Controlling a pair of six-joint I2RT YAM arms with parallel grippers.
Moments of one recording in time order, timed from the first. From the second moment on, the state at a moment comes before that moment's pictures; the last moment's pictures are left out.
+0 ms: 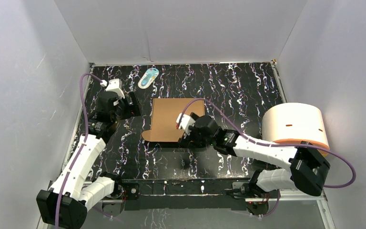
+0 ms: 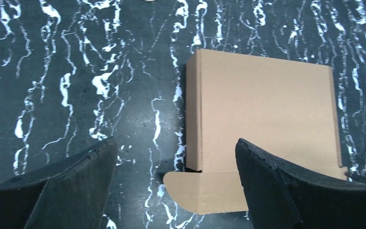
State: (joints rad) left arm -0.24 0.98 0.89 -0.43 -0.06 -0.34; right arm 0.97 1.26 0.74 -0.05 0.04 -0.25
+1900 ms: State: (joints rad) left arm -0.19 0.74 0.85 -0.51 -0.25 -0.34; right arm 1.27 1.68 0.82 0.30 0.53 -1.00
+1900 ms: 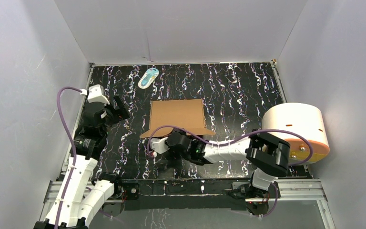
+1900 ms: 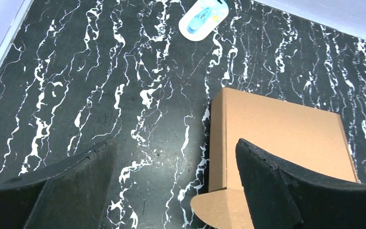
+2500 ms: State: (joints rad) left arm -0.19 0.76 1.13 -0.66 -0.14 -0.34; right arm 1.12 1.61 1.44 -0.58 0.13 -0.79
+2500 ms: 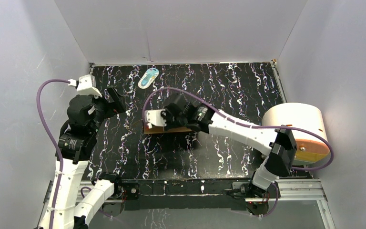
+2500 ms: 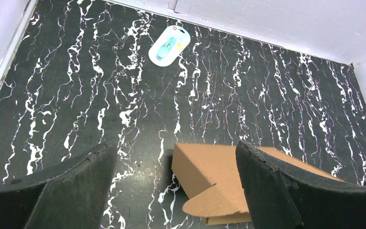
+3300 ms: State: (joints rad) left arm -0.19 0.85 1.15 -0.74 -0.07 -0.30; right arm 0.87 1.81 1.80 -0.85 -0.28 -0.79
